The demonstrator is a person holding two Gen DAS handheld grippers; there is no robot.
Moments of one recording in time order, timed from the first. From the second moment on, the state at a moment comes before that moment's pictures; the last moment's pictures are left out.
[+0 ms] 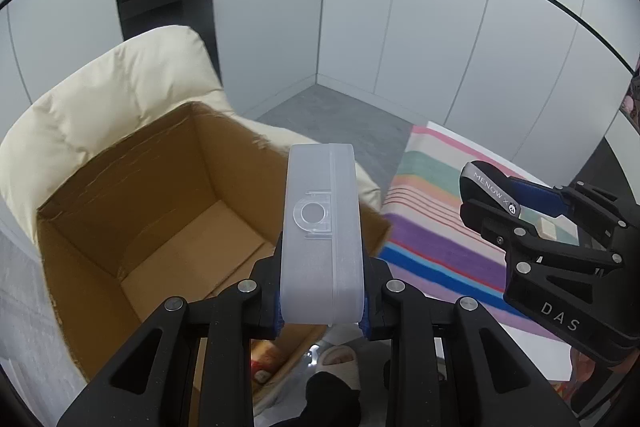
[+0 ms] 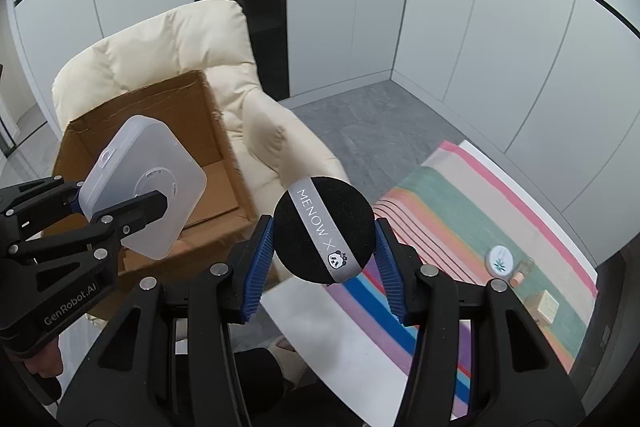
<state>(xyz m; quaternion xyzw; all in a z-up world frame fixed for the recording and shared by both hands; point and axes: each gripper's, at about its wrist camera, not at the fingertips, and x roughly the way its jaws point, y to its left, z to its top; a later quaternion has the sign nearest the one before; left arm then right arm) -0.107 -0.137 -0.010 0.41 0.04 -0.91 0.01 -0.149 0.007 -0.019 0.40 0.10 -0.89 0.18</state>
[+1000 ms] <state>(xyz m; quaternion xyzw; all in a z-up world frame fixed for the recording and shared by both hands) -0.051 -0.249 -0.011 0.40 0.09 -0.90 0.11 -0.131 -0.122 -0.023 0.39 0.14 -0.87 0.28</state>
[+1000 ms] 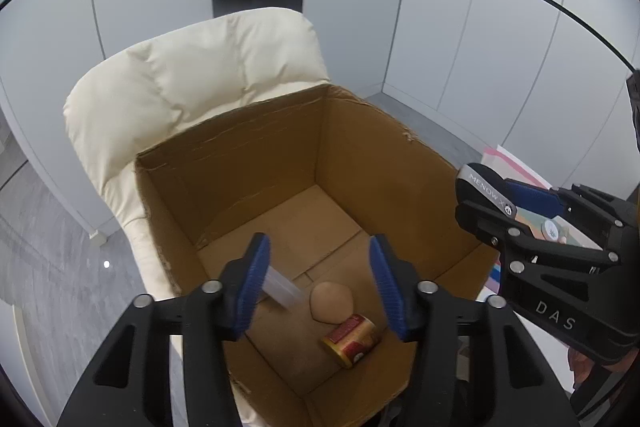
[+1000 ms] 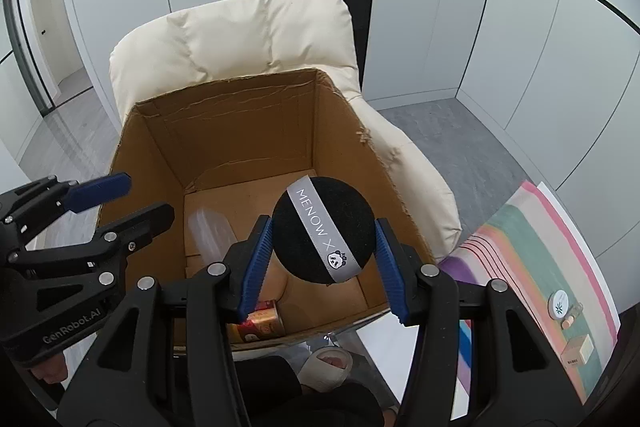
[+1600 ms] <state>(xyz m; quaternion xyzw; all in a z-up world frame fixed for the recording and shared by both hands) -0.065 -0.243 -0.014 0.40 0.09 -0.90 0.11 -0.136 -0.100 -0.027 0.40 0.13 -0.87 0.25</state>
